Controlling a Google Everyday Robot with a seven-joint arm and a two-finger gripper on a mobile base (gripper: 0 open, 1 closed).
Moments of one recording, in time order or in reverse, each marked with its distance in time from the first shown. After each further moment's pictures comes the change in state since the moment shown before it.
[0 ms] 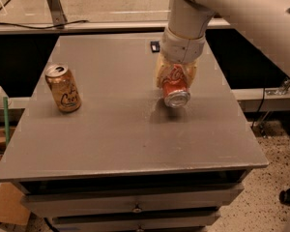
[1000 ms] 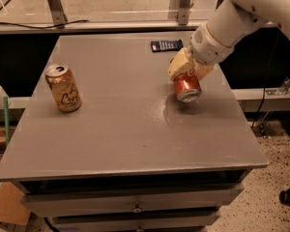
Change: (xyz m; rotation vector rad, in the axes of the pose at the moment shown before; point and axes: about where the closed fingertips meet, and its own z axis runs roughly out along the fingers) arm 0.021 0.035 -0.004 0.303 0.176 -0.136
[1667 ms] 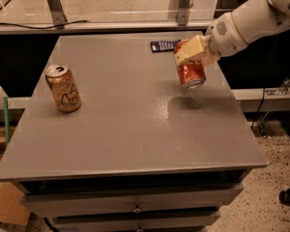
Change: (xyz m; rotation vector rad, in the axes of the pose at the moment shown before) arm 0.025 0.000 -0.031 0.255 0.145 -0.163
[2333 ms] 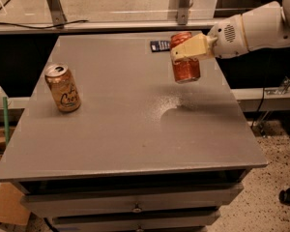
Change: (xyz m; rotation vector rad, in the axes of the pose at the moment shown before) arm 0.005 -0.031 -0.013 0.149 0.187 -0.202
